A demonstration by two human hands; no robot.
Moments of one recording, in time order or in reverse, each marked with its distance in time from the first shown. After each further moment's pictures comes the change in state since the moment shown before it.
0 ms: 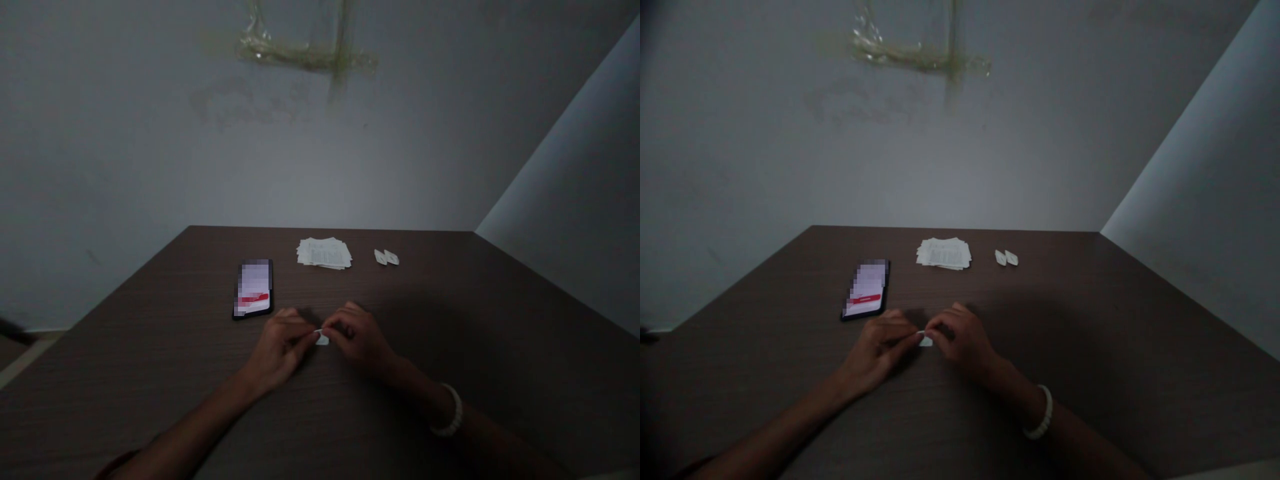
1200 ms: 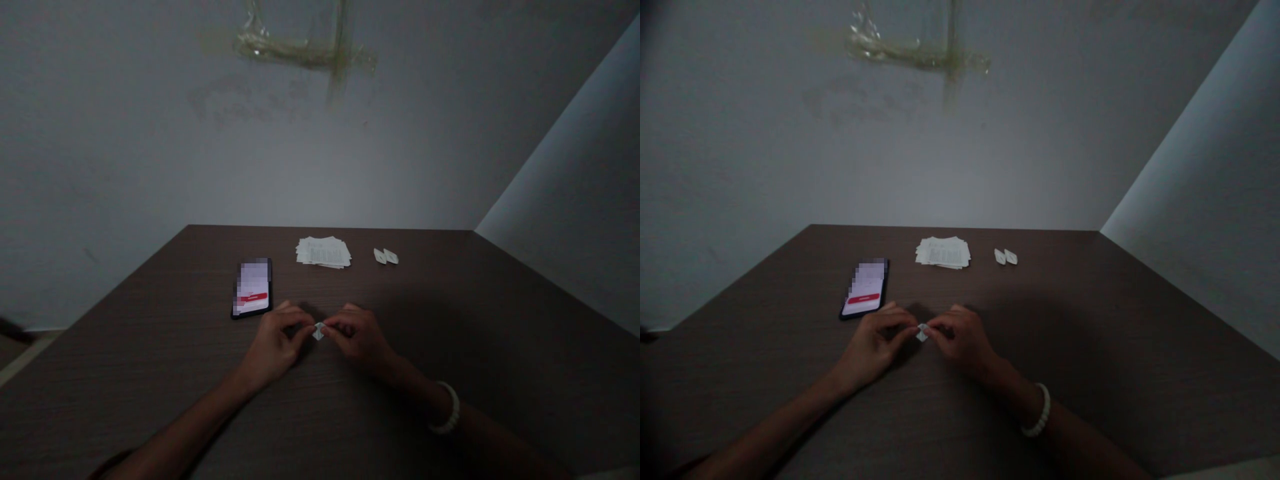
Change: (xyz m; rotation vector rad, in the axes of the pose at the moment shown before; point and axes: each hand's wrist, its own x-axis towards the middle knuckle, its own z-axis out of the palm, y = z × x) left_hand 0.005 0.001 0.000 -0.088 0.115 -0.058; right_hand -0.002 -0.001 0.002 0.017 0.030 0.066
